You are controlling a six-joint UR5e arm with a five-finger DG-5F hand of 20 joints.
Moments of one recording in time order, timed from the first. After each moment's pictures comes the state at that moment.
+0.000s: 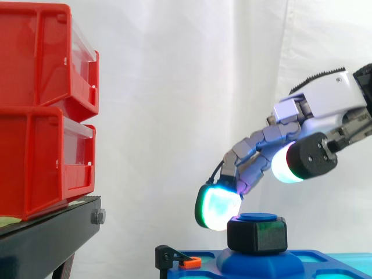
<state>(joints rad) -0.02 -2.21 -1.07 -3.27 -1.66 -1.34</state>
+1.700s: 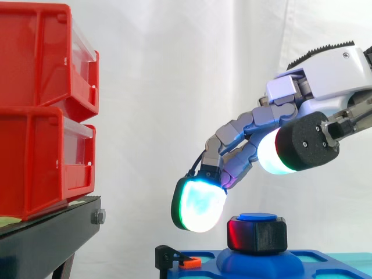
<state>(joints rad) 0.09 -2.21 -1.09 -3.20 -1.54 -1.32</state>
